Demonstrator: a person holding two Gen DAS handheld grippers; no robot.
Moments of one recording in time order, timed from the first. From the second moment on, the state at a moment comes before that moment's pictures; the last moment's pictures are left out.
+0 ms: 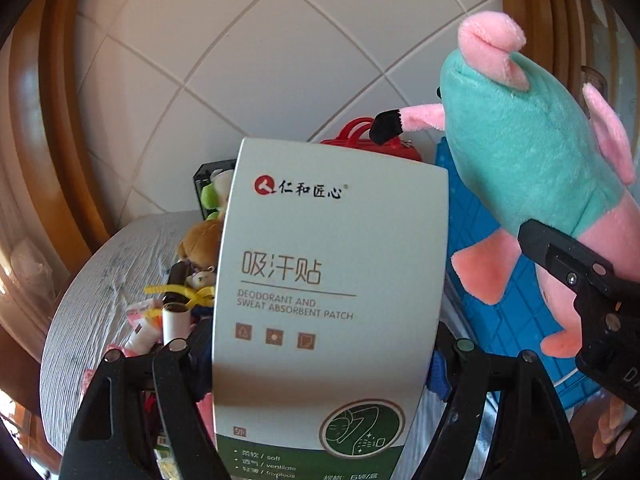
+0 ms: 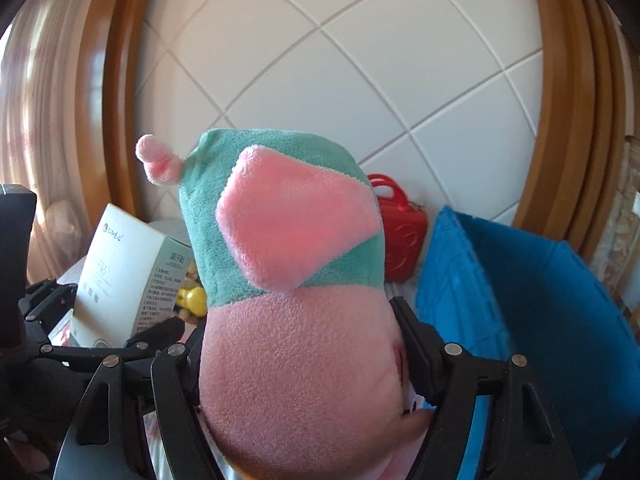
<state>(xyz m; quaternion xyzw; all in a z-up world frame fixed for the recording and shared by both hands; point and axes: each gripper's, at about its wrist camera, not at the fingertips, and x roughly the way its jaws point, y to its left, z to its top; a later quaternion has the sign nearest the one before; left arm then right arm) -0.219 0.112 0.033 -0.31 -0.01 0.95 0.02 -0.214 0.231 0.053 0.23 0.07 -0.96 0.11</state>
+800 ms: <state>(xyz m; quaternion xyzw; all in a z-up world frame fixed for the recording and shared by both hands) -0.272 0.446 0.080 -0.34 0.06 0.92 0.19 -0.209 0.569 0.057 0.25 -0.01 -0.96 -0.11</state>
